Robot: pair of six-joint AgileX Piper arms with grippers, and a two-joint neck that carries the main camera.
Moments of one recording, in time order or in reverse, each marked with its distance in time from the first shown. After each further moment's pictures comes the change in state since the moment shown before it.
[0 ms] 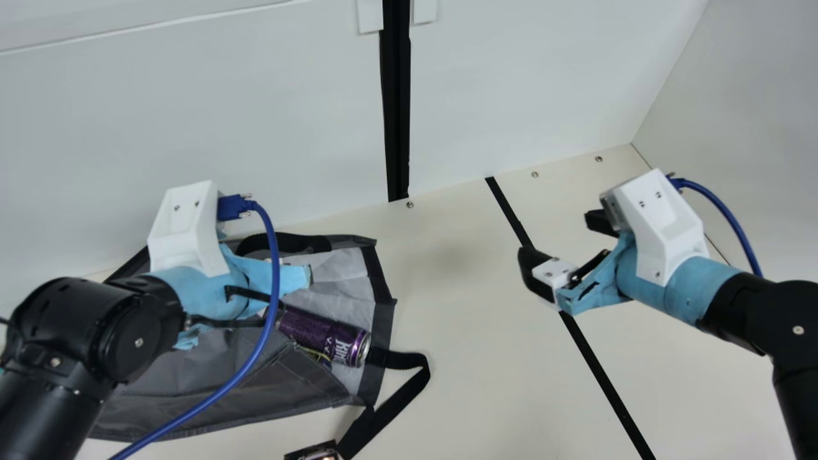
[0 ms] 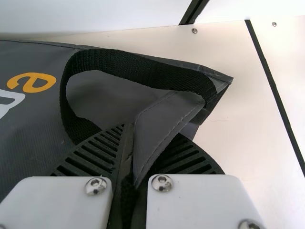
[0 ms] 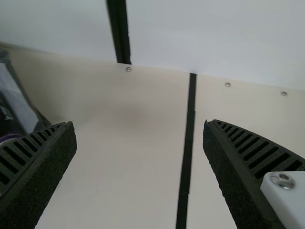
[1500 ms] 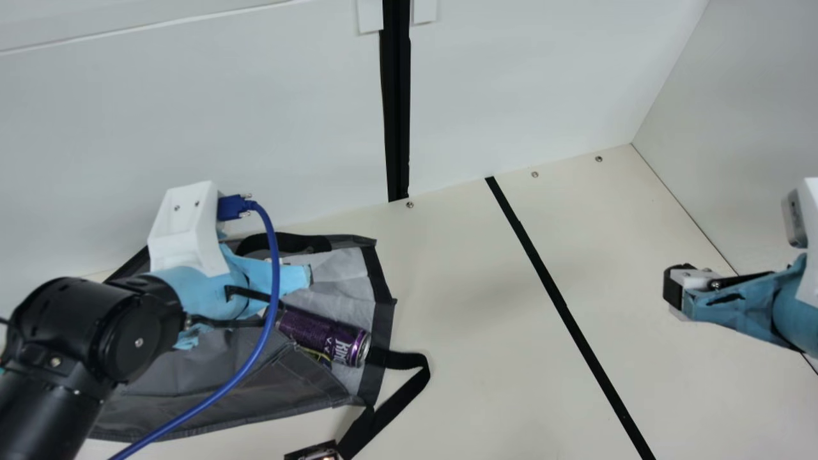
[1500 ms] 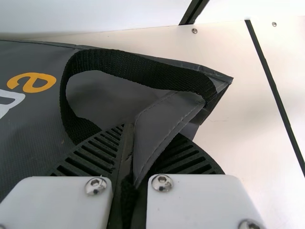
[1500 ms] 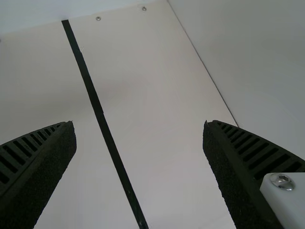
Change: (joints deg) left arm 0.0 0.0 0.0 0.0 0.0 0.0; right arm -5.4 -9.0 -17.8 -40.8 23.8 45.0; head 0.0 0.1
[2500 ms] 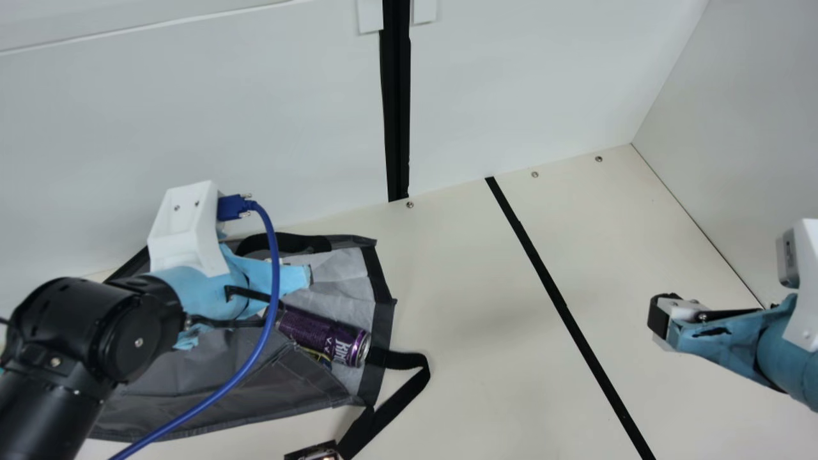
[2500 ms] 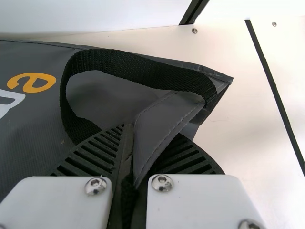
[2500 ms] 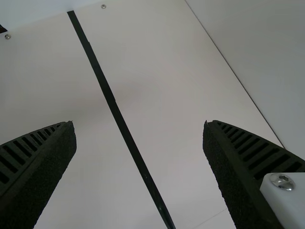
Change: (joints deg) left arm 0.0 0.0 0.0 0.0 0.0 0.0; right arm 2.7 -4.8 6.0 -0.6 0.3 6.7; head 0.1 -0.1
